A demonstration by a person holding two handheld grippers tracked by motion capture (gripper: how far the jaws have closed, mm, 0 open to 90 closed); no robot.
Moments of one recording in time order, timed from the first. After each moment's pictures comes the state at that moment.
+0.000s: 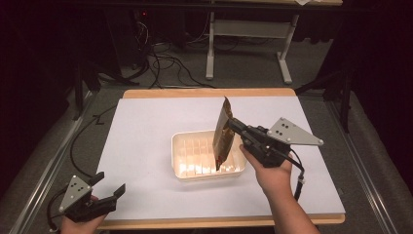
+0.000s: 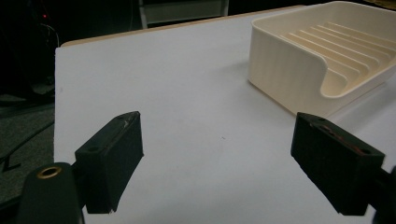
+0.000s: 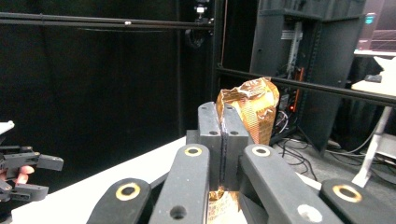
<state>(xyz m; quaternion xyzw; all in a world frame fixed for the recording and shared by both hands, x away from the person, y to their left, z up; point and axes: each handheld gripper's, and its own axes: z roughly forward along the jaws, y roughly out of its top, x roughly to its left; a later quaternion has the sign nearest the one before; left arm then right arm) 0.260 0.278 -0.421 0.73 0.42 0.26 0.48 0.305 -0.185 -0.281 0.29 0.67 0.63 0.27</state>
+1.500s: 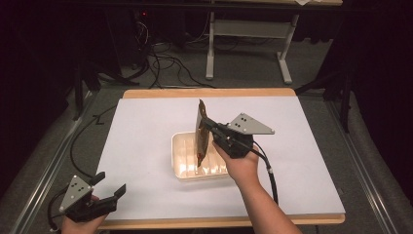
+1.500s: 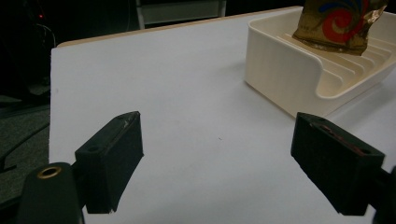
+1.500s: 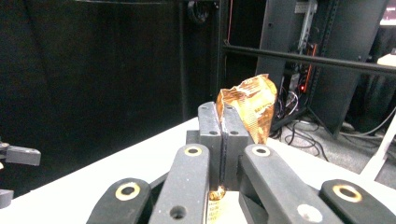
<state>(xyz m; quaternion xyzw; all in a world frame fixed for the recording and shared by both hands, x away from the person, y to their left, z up) 0.259 0.276 -0.421 0.73 0.42 0.25 0.48 0.352 -0.131 -0.320 0.31 0.69 0.60 0.25</state>
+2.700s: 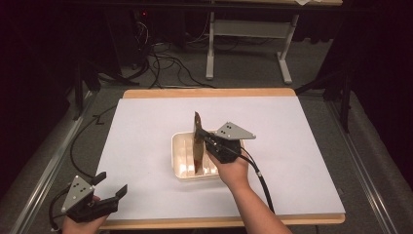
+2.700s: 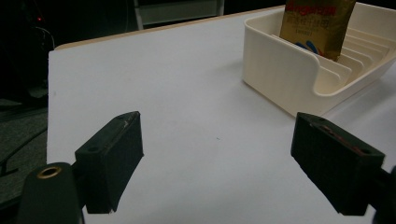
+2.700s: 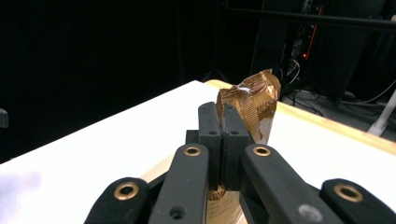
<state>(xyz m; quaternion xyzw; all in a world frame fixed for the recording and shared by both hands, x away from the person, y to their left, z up) 0.259 0.273 -0.421 0.73 0.41 0.26 0.48 0.366 -0.113 -0.368 0.33 0.72 0.56 0.23</state>
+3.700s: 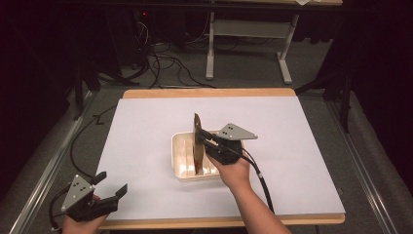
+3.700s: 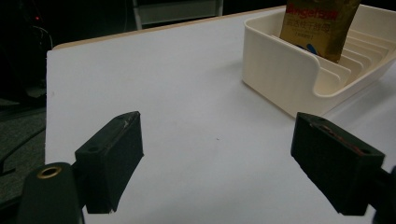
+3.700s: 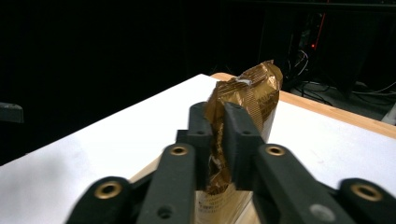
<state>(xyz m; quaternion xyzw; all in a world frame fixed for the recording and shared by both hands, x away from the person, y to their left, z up) 0.261 0.274 -0.421 0.73 0.41 0.25 0.48 0.363 -0.116 -0.368 0.34 0.73 0.56 0.21</state>
